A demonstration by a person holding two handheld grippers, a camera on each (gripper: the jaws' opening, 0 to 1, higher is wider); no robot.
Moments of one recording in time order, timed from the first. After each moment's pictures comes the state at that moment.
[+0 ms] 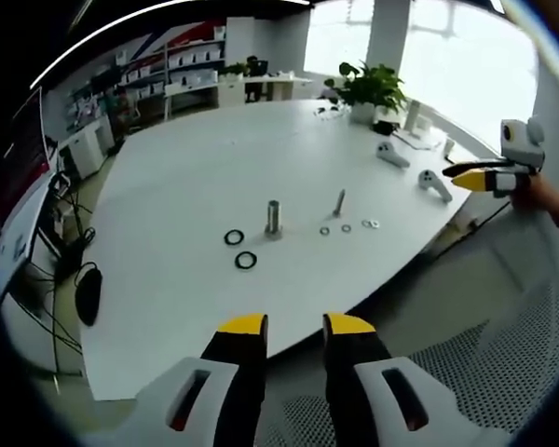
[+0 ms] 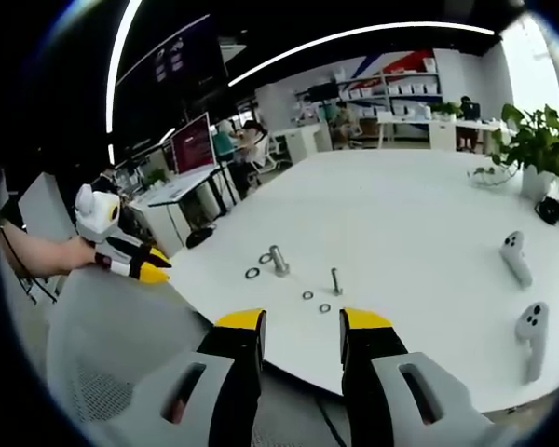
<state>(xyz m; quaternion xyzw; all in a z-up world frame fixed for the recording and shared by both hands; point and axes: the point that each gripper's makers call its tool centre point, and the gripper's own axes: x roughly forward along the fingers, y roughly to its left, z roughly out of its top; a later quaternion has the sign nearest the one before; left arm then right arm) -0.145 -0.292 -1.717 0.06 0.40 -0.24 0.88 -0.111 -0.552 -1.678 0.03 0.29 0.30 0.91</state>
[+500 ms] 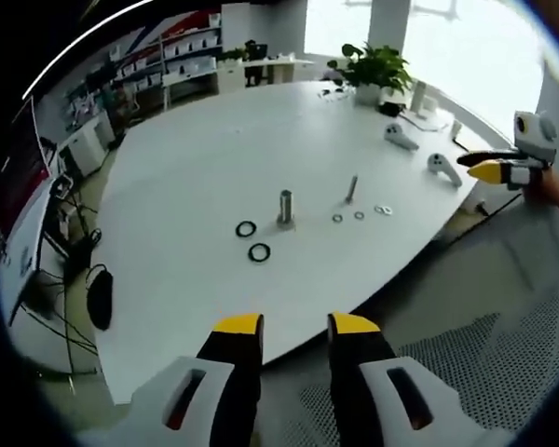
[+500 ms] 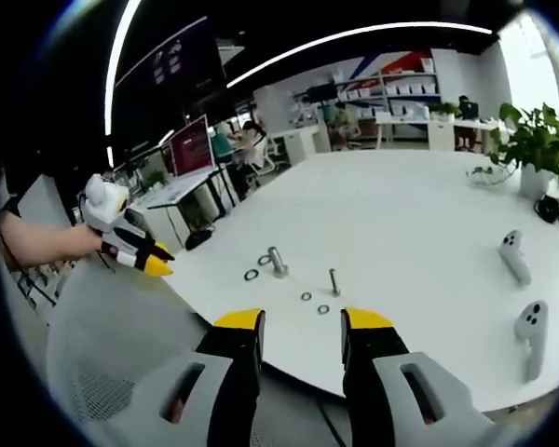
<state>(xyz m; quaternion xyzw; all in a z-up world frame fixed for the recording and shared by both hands) -0.116 -0.276 -1.714 0.08 0.43 -0.22 0.87 -0.111 -0.554 -1.676 0.03 0.28 0.30 0.91</state>
